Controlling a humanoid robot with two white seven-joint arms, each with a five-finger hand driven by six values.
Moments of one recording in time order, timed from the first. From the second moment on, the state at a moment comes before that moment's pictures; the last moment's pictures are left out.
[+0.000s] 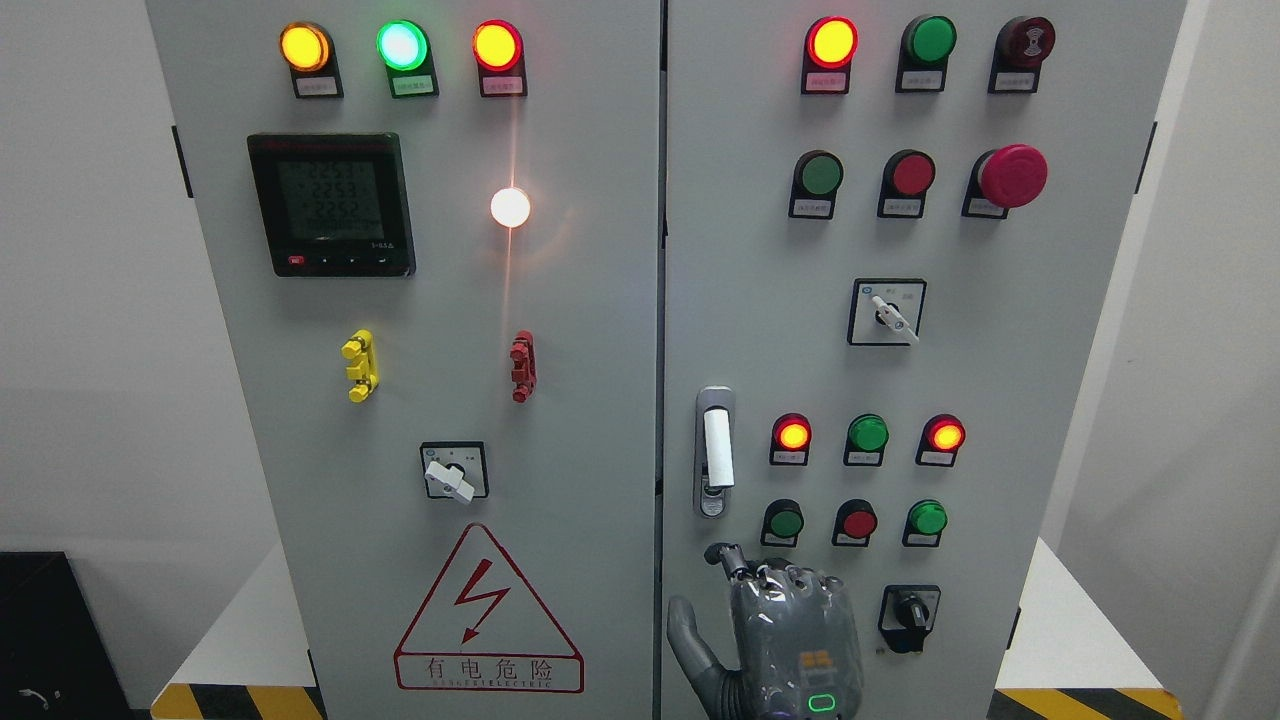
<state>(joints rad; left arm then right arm) 0.00 -0.10 -0.13 -0.05 0.16 -0.10 -0.06 -0.23 0.13 0.34 -1.77 1.45 0.18 -0.21</state>
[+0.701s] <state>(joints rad) 0.00 -0.10 -0.13 -0.05 0.16 -0.10 -0.06 -0.24 0.13 0.33 -1.80 1.45 0.18 -0.20</state>
